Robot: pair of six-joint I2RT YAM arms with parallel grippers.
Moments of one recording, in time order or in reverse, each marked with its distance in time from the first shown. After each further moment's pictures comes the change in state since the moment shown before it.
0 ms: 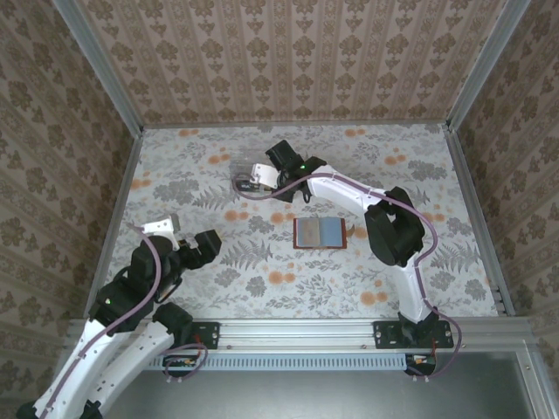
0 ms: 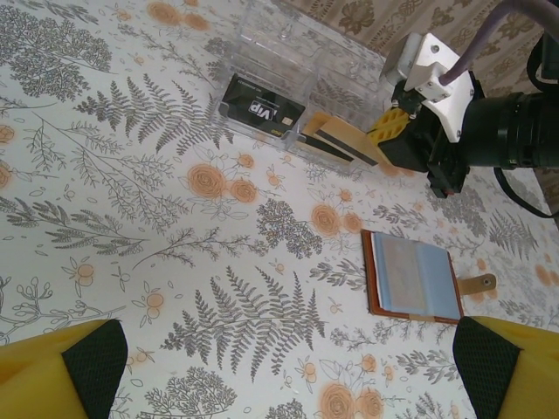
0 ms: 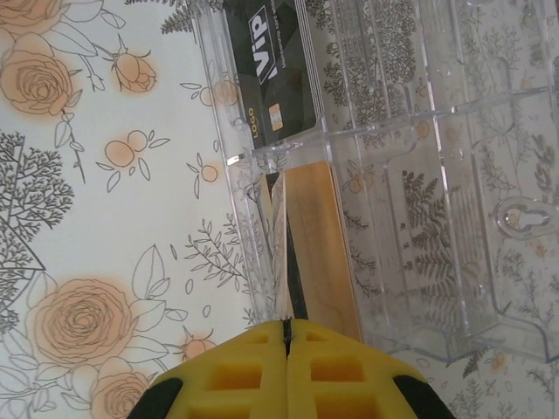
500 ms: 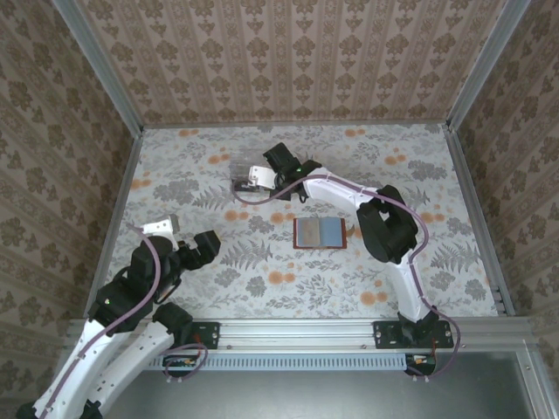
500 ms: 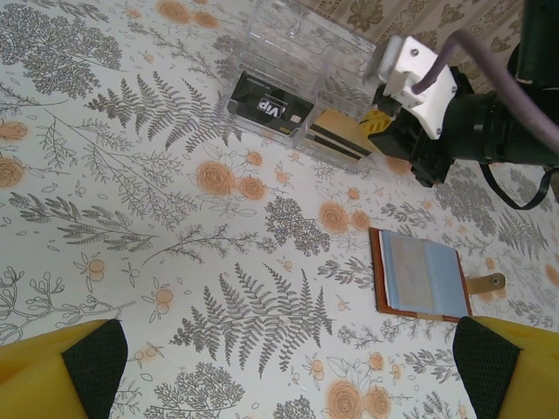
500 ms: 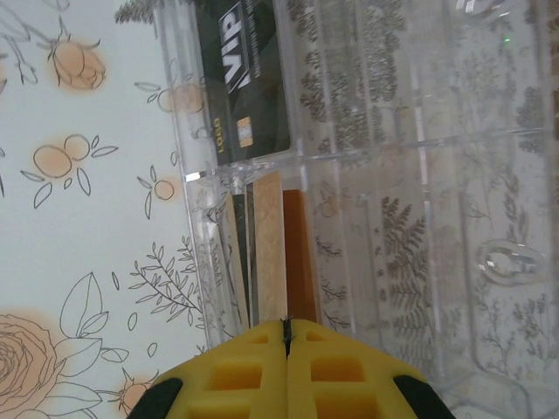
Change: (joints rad) left arm 0.000 0.000 0.005 -0.019 -0.009 0.000; right arm 0.000 0.065 0.005 0.093 0.044 -0.092
